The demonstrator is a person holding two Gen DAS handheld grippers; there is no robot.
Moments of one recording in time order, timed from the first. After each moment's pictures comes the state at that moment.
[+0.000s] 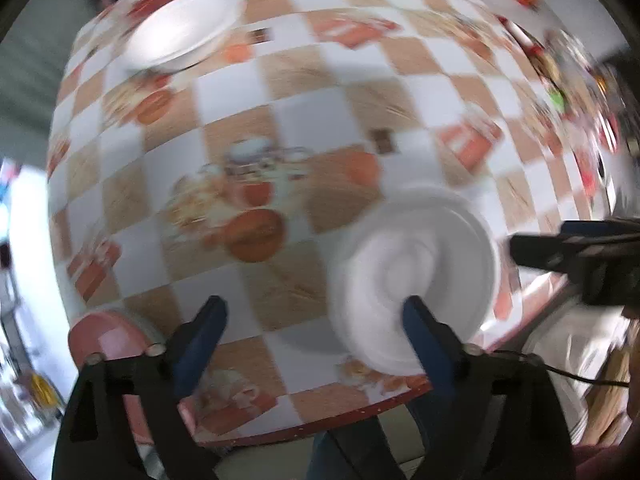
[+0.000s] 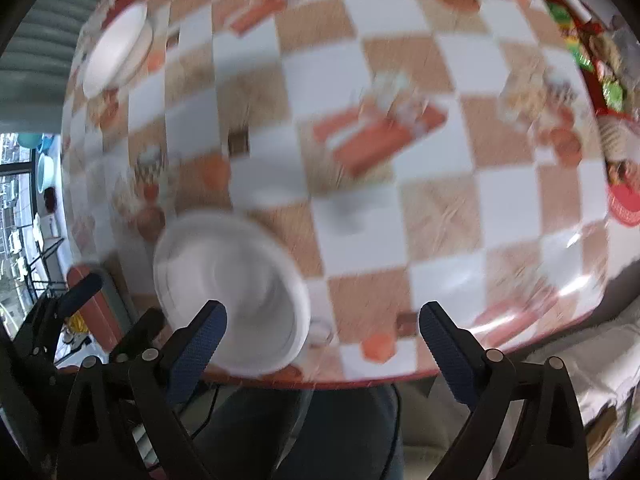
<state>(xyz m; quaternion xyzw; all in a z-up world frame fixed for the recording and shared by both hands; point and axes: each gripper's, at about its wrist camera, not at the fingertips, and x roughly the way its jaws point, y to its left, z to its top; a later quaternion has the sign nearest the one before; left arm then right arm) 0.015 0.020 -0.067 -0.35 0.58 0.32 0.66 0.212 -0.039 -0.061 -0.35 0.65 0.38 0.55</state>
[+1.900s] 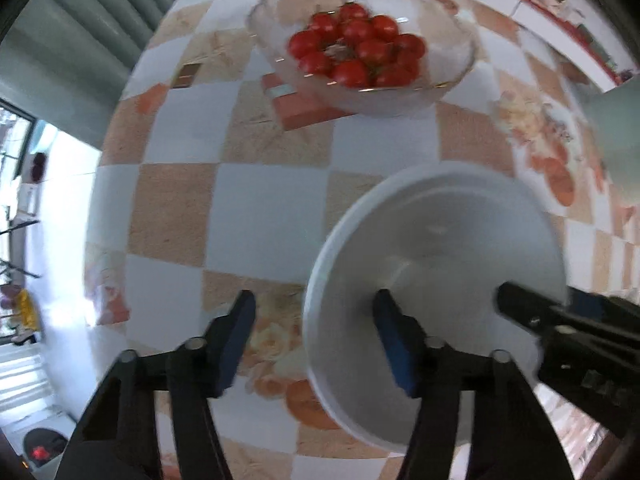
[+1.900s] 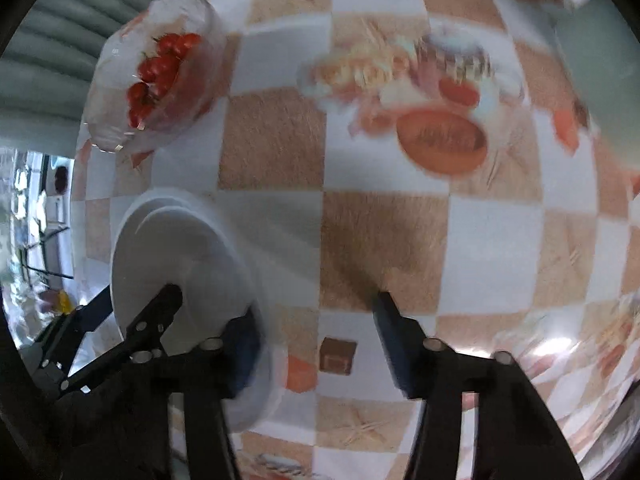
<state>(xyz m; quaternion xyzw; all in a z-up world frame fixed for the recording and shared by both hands) 0.004 0.319 -0.129 -0.43 0.51 0.47 0.58 0.144 0.289 -0.122 -0.38 0.60 0.48 0.52</state>
